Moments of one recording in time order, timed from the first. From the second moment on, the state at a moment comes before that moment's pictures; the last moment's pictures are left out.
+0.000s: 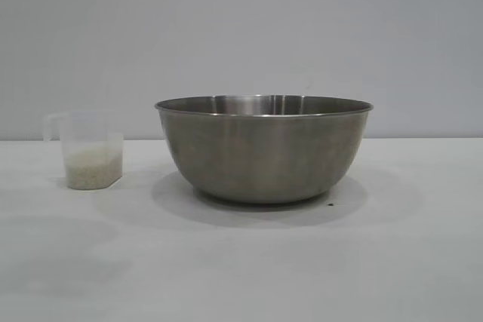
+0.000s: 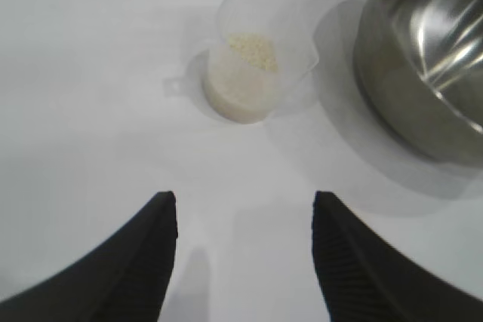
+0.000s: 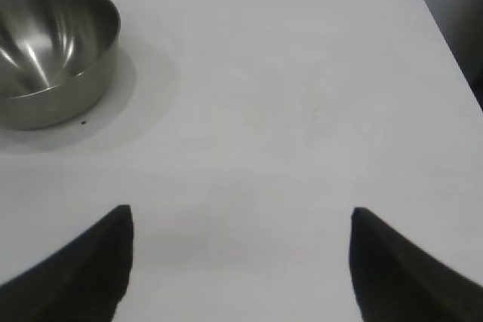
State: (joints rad) left arm 0.07 1.27 -0.39 -1.76 0.44 1.89; right arm -0.02 -0.02 -0.49 0.10 1.14 -0.14
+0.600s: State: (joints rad) left arm 0.07 1.27 -0.41 -1.76 0.51 1.53; right arm -0.02 -0.02 -0.49 0.10 1.14 -0.14
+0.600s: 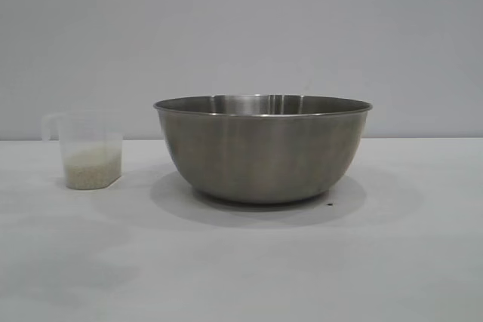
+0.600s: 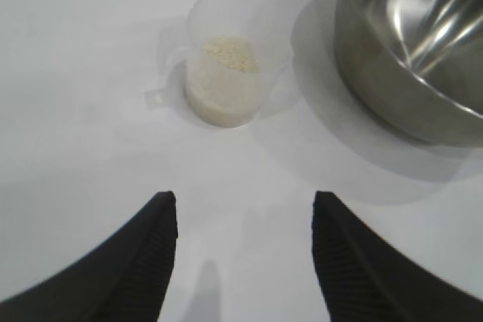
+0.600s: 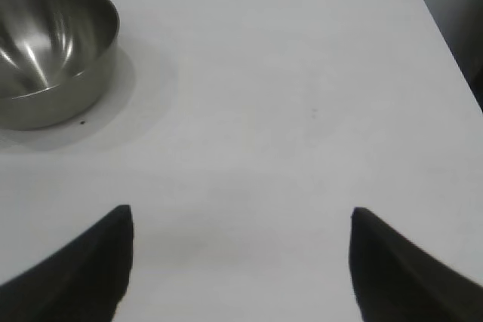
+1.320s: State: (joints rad) left arm 0.08 1.27 -0.55 -1.76 0.92 0.69; right arm -0.02 -0.02 -0.49 0.10 1.14 -0.14
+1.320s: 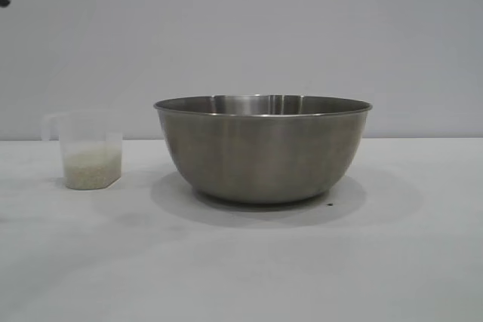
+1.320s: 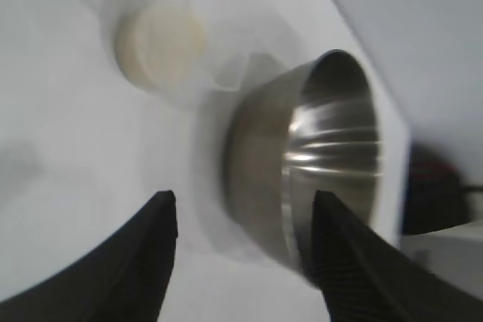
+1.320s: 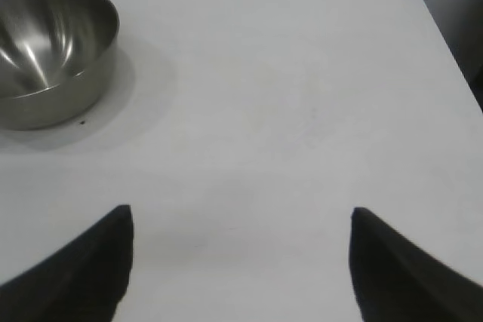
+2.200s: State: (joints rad) left arm -0.33 1.27 -0.80 -0.45 0.77 0.66; right arm -0.02 -0.02 -0.49 0.10 1.14 -0.14
